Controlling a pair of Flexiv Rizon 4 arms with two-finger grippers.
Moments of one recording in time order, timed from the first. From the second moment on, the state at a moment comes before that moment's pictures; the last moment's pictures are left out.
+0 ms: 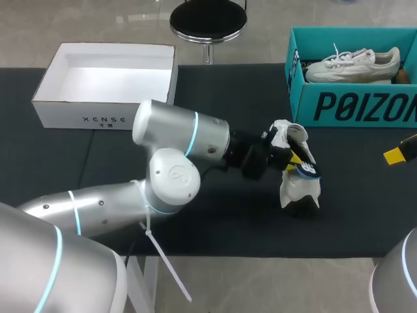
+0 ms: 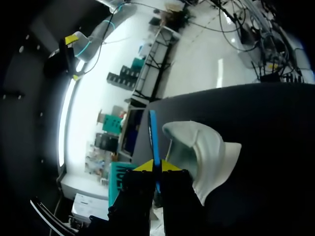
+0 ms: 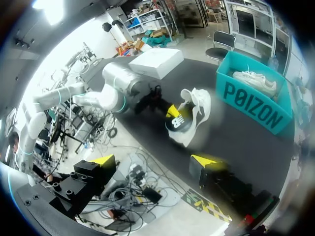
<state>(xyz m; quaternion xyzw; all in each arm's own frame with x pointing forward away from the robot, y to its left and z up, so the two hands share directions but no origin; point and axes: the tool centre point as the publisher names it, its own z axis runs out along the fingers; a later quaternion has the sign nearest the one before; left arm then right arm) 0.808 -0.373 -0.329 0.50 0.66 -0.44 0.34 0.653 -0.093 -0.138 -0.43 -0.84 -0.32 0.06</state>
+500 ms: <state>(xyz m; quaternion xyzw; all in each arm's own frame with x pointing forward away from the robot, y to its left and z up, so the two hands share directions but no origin) 0.843 -0.379 -0.354 0.50 0.68 -0.41 0.35 0.653 -0.093 -0.138 -0.43 -0.84 -0.32 0.06</state>
